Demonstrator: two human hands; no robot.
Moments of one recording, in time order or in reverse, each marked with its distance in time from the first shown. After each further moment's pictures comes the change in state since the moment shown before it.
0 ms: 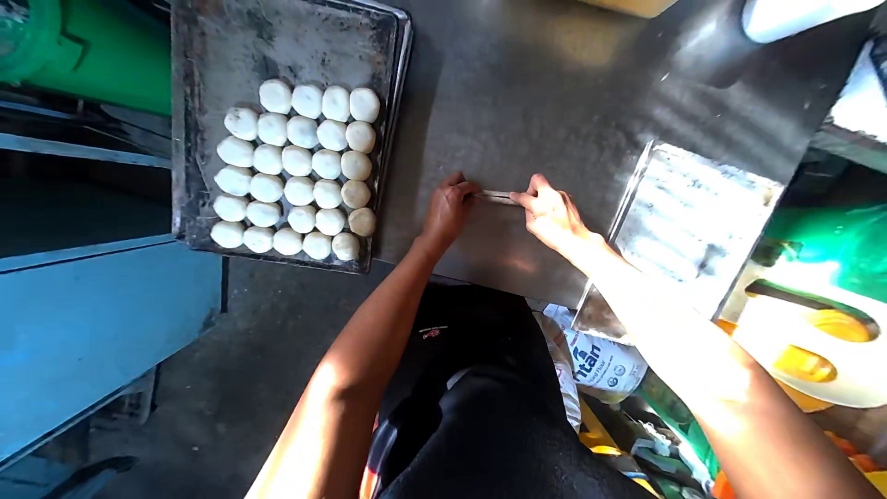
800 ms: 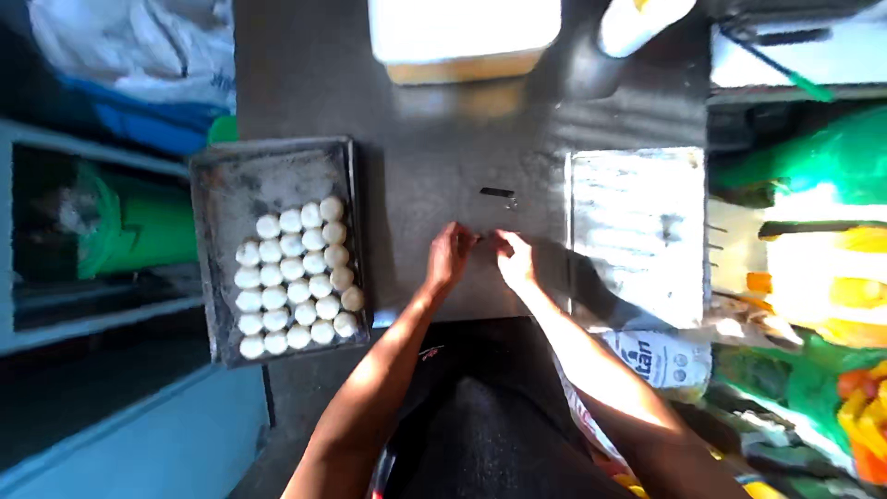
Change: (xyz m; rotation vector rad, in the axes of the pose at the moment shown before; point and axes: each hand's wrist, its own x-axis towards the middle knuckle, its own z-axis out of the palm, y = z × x) left_hand 0.003 0.091 0.006 -0.034 -0.184 0.042; right_hand -0.056 -0.016 0.038 0.691 0.581 0.576
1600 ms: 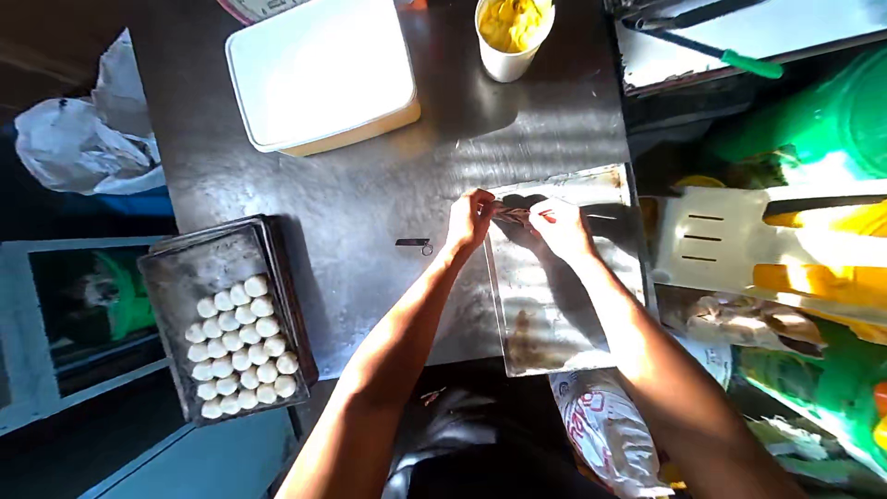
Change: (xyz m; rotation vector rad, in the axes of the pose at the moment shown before) left_hand 0.221 0.170 0.176 -0.025 -0.140 0.029; right_hand 0.156 0.097 -0.278 -0.018 -0.026 0.054
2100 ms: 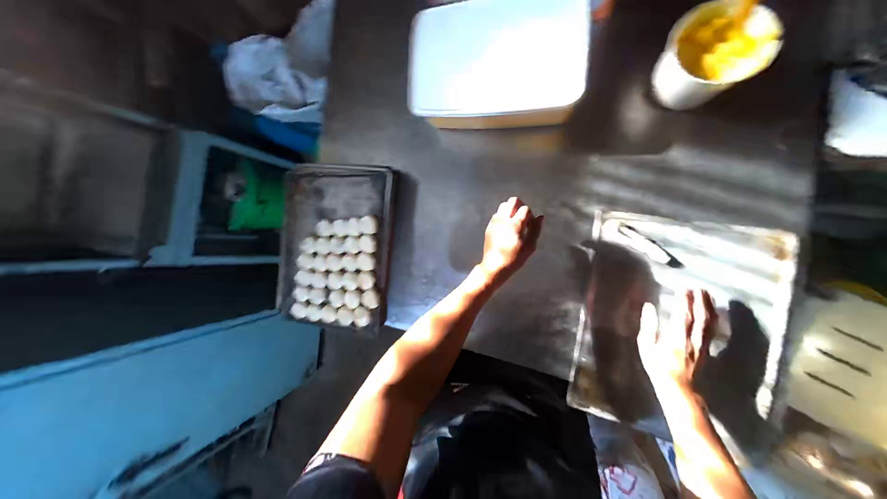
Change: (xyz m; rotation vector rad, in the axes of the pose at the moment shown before) left_hand -0.107 -0.051 -0.114 0.401 0.405 0.100; right_hand -0.113 0.030 0.056 -0.496 0.278 -0.226
